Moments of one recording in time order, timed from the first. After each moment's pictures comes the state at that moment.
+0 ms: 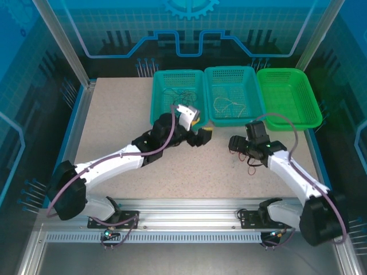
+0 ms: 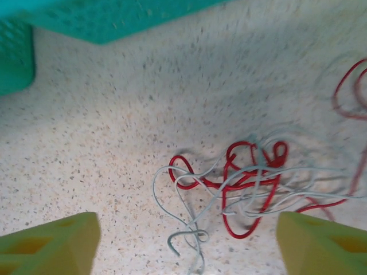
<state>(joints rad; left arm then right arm) -0.78 1.39 0.95 0.18 0.11 -0.25 0.27 1.20 0.73 -0.53 0.03 0.51</state>
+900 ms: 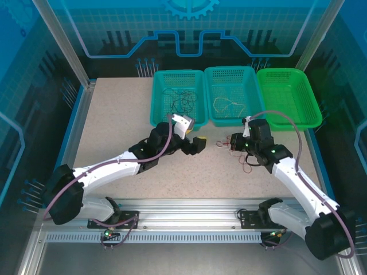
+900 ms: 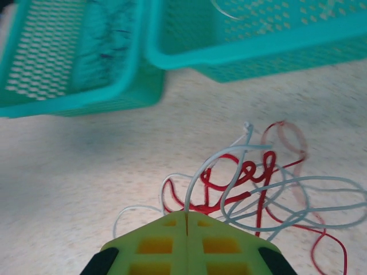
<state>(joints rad) -0.78 1.35 0.82 0.21 0.10 -0.26 0.32 1.00 0.76 -0.46 -0.15 0.47</state>
